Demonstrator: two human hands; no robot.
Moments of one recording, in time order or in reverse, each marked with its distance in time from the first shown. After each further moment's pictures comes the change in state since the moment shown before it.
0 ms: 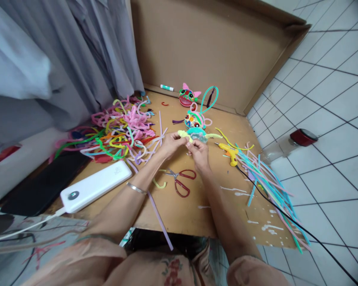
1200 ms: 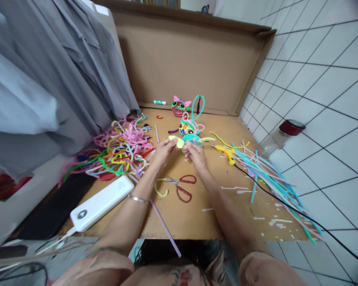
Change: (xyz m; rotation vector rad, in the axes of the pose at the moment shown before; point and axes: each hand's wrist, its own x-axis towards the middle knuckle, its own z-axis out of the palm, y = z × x) left_hand 0.004 0.001 -0.012 0.033 0.054 0.057; right_hand 0.000 -0.010 0.003 0.160 0.068 0.131
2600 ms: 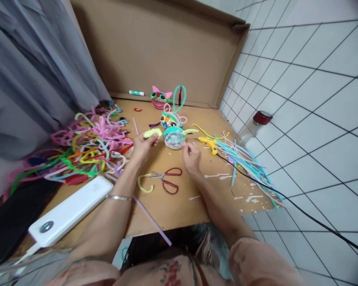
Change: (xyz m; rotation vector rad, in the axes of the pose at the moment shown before) left_hand 0.008 -0.007 -0.006 0.000 0.080 -0.015; right_hand -0.024 0.013 -0.040 -0.742 0.366 -0.400
